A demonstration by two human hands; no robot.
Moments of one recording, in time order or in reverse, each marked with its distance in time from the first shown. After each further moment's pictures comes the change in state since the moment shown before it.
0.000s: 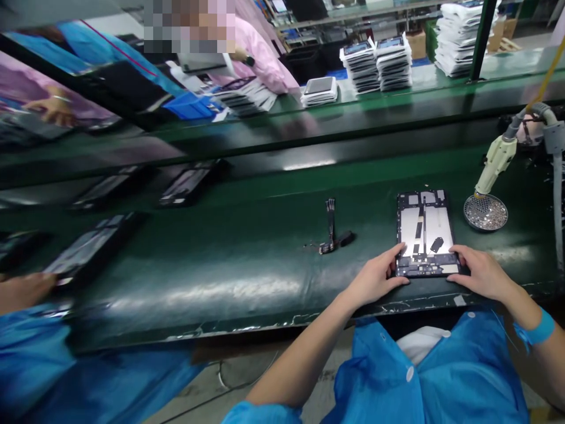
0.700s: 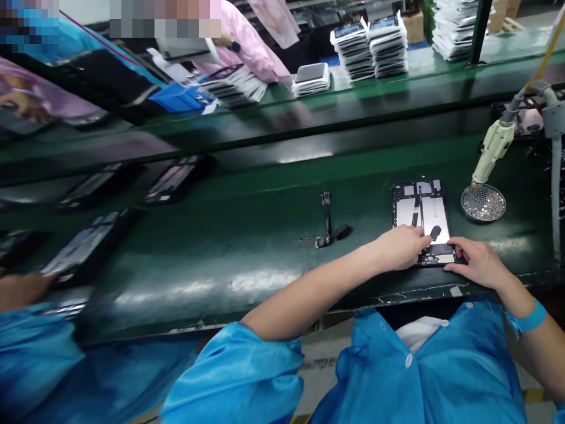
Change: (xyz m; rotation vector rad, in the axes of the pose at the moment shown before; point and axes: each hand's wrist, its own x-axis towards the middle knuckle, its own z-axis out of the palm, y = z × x) left_hand 0.071 0.082 -0.024 0.692 -0.299 0.409; right_hand 0.001 0.005 0.003 0.134 0.071 -0.017
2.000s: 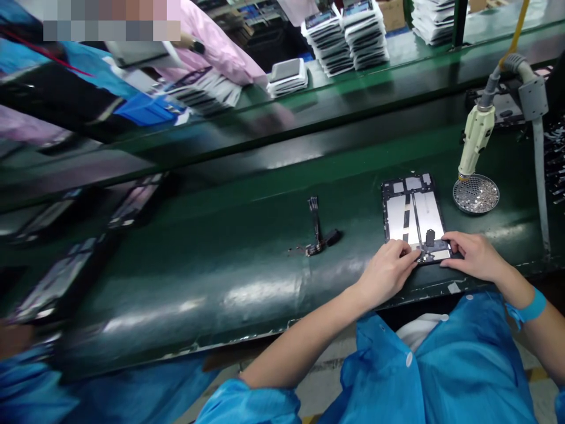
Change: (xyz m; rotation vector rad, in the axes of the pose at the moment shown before) left_hand -0.042 0.015 0.066 -0.170 0.469 -0.060; right_hand 0.001 -0.005 0.000 0.001 0.028 -0.060
